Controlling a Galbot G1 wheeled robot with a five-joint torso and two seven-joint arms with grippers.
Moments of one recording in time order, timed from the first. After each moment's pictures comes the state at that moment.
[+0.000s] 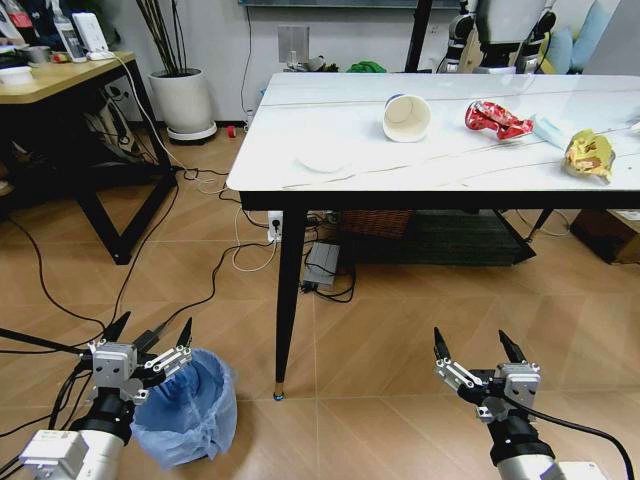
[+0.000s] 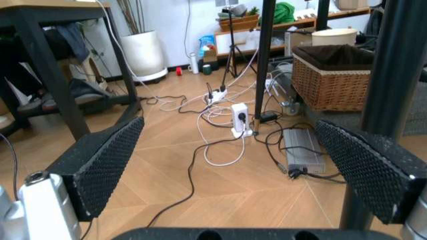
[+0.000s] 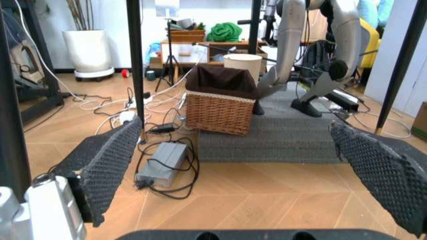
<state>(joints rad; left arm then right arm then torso) 1.88 -1.39 -0.85 -2.46 -0.19 0.14 0.14 -2.04 1.61 0.60 2.49 0.04 0.03 -0.05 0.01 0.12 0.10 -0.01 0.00</state>
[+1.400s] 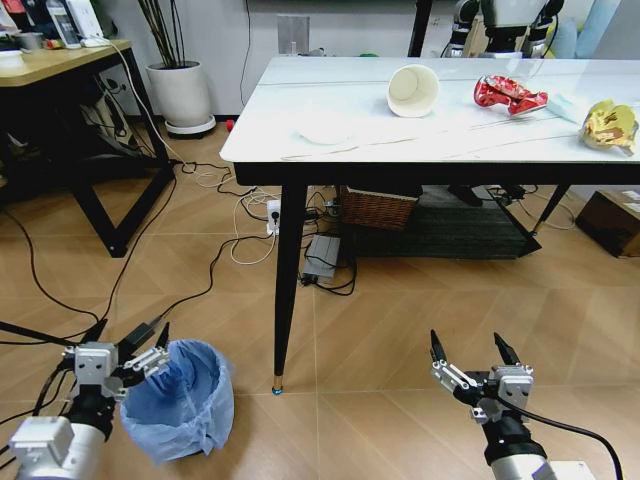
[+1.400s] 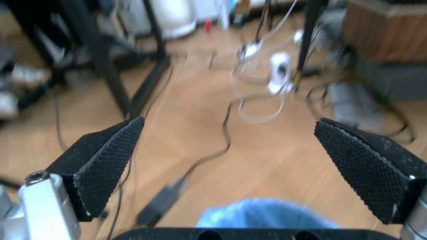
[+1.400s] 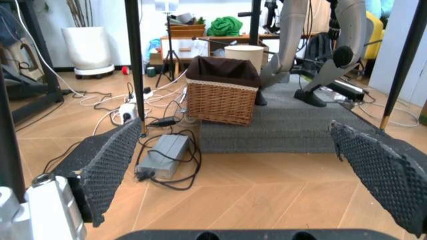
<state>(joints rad) 1.81 -1.25 -0.94 -2.39 -0.31 0.35 0.01 -2.02 1.61 0.59 2.45 0.05 0.04 -0.04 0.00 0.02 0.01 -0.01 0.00</state>
